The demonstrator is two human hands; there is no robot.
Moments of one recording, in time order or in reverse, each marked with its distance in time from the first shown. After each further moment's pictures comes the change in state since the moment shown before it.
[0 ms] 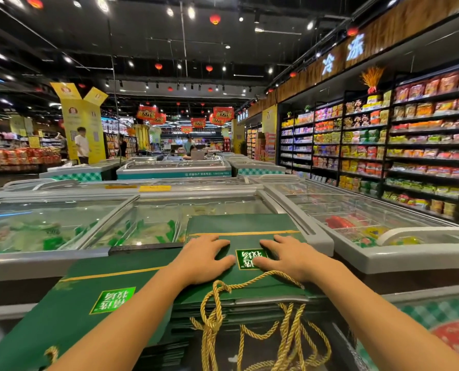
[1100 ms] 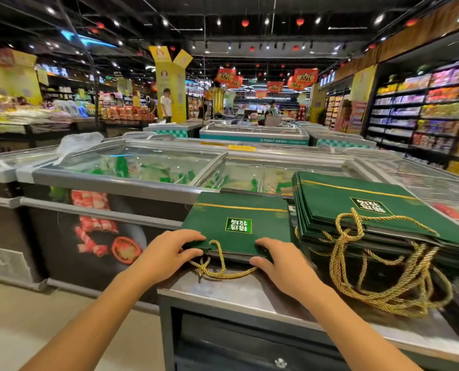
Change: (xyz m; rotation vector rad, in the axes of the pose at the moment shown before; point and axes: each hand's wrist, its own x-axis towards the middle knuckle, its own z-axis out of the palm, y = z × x) left_hand -0.278 -0.181 0.005 -0.138 0.279 -0.238; right_hand -0.072 -0.235 0.107 0.245 0.122 -0.328
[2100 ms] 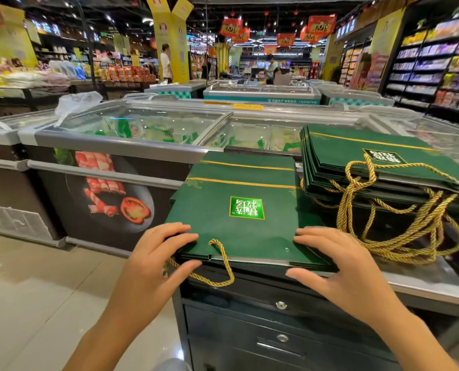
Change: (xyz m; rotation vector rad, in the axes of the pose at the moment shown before) left_hand -0.131 0.057 0.021 -0.076 0.385 0.128; right_hand -0.112 0.057 0.008 0.048 0.376 -0.336
